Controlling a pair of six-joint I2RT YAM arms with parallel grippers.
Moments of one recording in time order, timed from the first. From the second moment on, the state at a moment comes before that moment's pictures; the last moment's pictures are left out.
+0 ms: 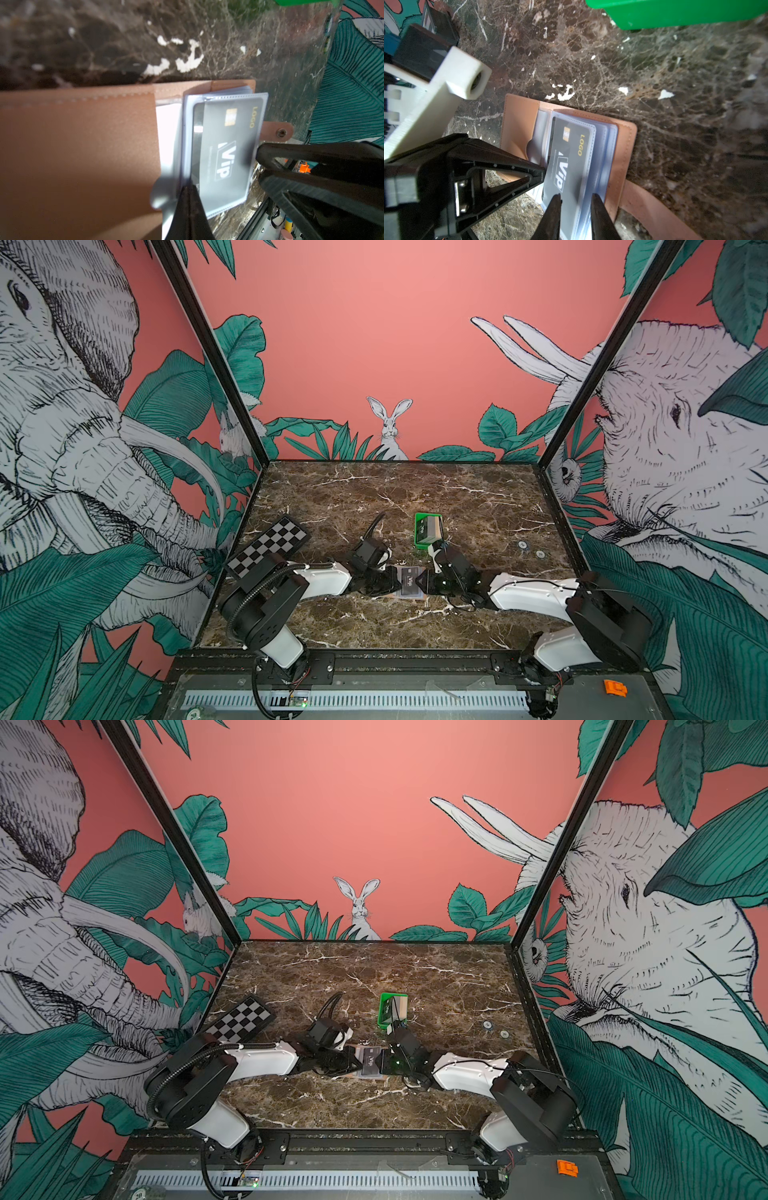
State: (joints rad) left arm -0.75 1.58 0.61 0.00 0.44 -0.83; right arm 0.86 1.45 0.57 0.06 -0.13 0.81
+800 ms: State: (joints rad) left arm -0.75 1.58 0.61 0.01 0.44 -0.83; right arm 0.87 1.47 0.57 0.08 -0.15 0.81
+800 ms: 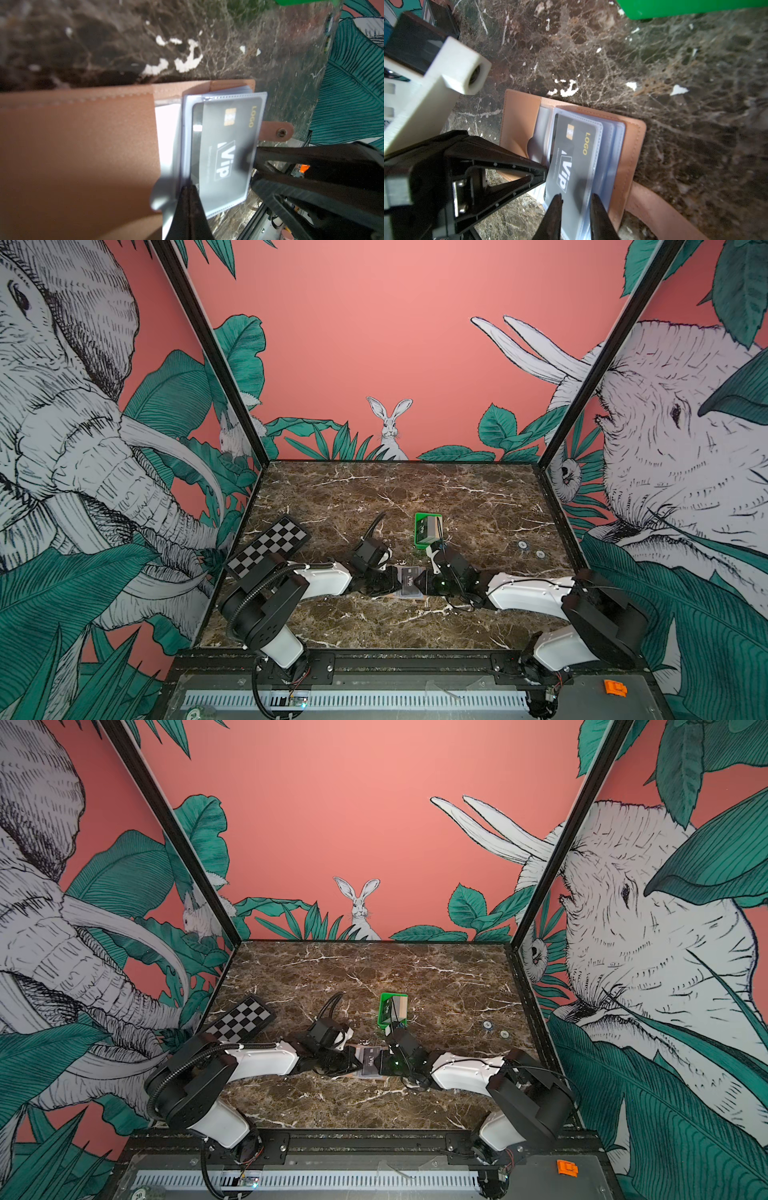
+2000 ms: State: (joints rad) left arm -0.52 1.03 0.48 -0.18 0.47 -0.79; right arm 1.02 1.60 0.91 -0.13 -0.04 0.78
